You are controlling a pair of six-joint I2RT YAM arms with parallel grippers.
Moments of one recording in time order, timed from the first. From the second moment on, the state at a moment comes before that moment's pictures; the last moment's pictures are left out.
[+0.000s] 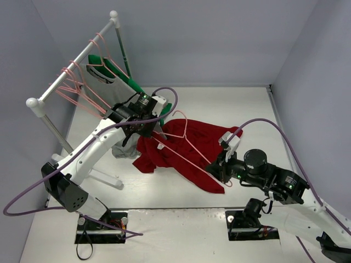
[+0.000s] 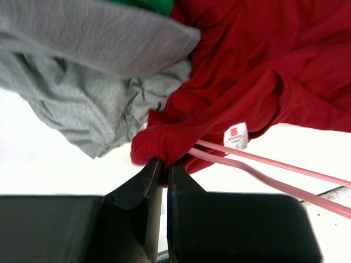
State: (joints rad) left arm -0.65 1.50 1.60 -1.07 -0.13 -0.07; right arm 0.94 0.63 0.87 -0.65 -0.05 0.26
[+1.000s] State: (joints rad) left arm -0.83 1.33 2.02 -1.14 -0.22 0.05; right arm 0.94 0.62 1.07 -0.55 -0.19 0.21
